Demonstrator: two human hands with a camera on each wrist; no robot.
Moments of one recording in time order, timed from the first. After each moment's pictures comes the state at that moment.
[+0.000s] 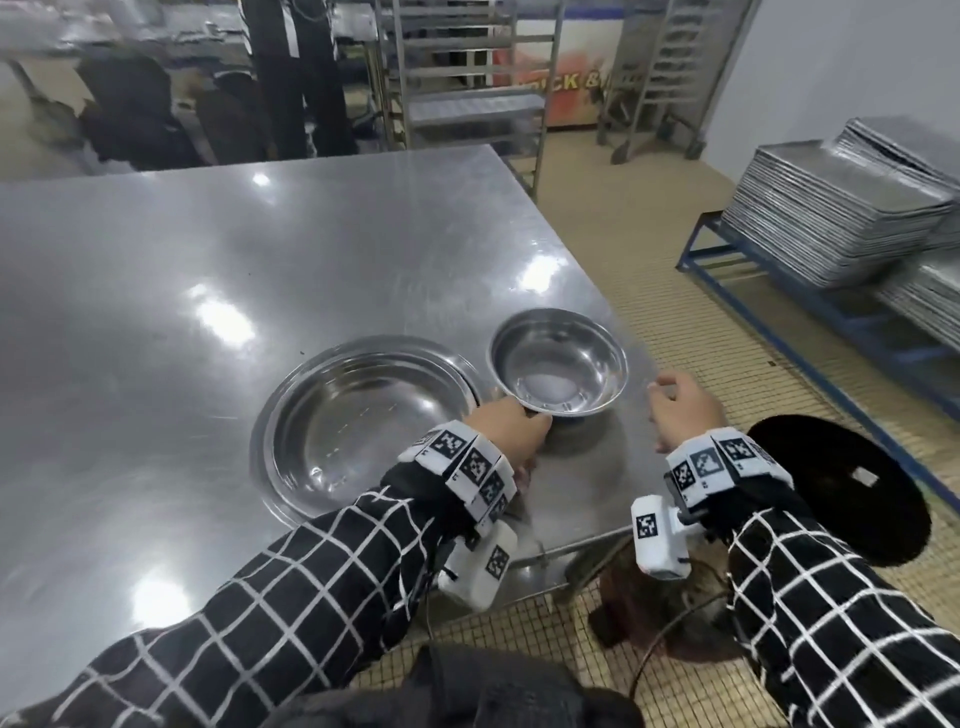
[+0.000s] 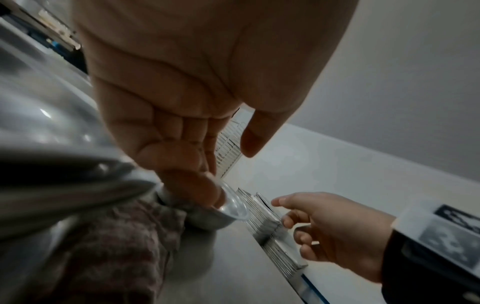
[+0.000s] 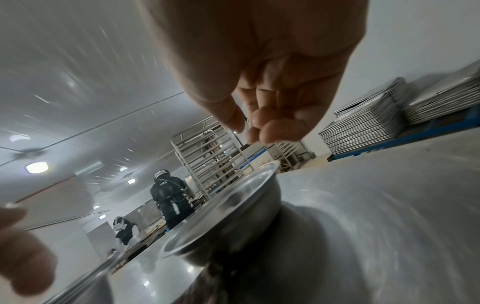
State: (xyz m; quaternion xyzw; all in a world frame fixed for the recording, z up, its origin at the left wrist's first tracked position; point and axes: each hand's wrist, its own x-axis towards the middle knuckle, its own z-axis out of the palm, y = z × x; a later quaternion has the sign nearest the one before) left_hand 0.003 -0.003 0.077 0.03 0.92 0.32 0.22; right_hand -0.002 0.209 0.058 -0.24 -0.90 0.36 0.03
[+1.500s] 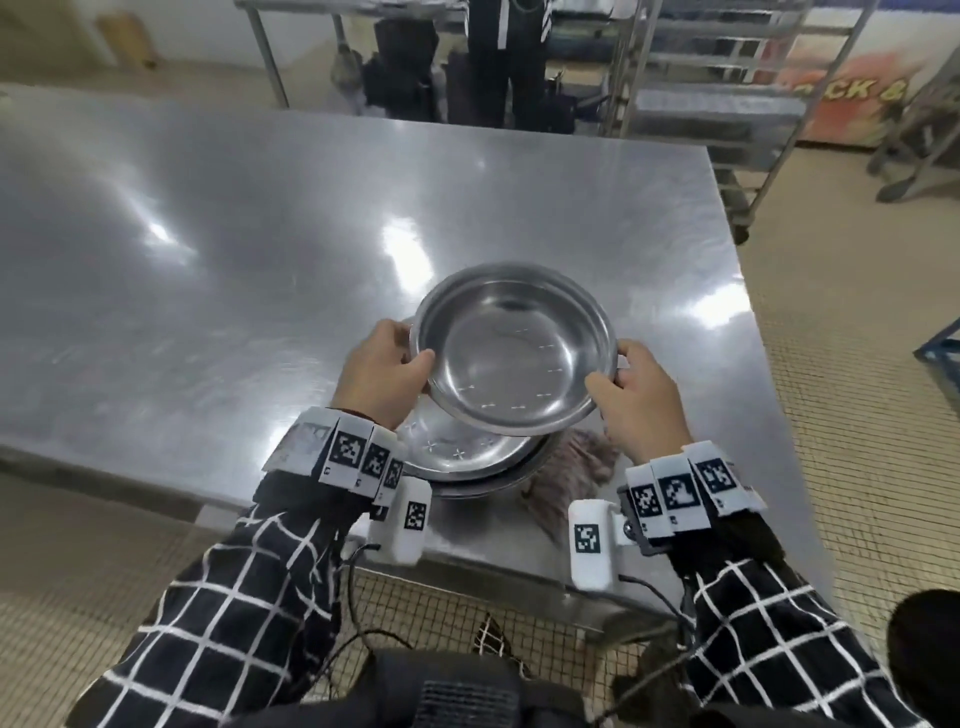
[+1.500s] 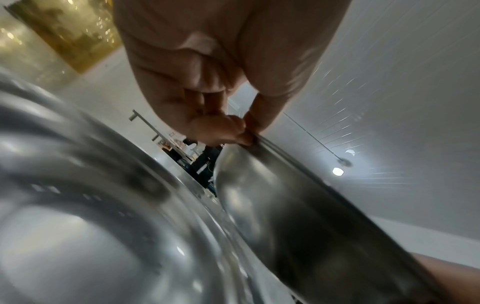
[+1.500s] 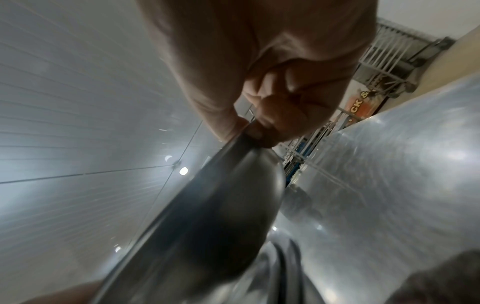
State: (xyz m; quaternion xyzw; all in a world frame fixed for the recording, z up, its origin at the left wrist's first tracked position) left_hand 0.046 -0.120 0.110 -0.29 0.84 0.44 -0.11; right_hand -0.035 0.104 0.105 0.09 -0.85 0.50 -0.10
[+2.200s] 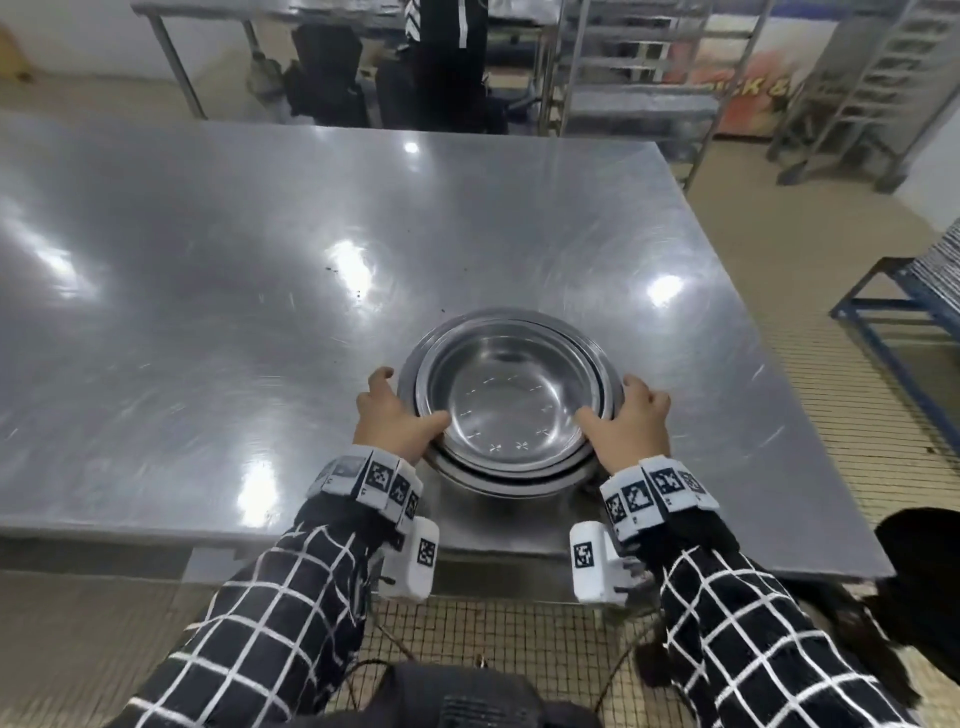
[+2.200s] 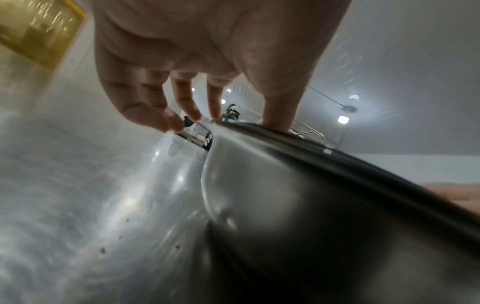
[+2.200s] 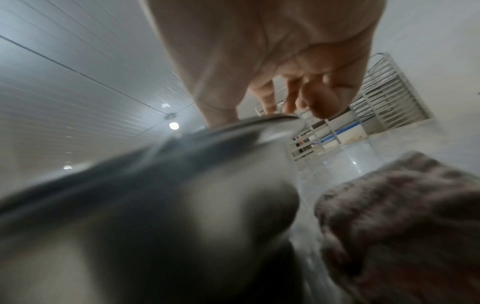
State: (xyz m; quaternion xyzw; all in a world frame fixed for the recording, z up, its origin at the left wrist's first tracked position) left_hand 0.074 -0.195 0.057 -0.32 0.85 0.42 0.03; right_hand 0.014 0.031 0.056 -0.08 -0.94 0.33 -0.07
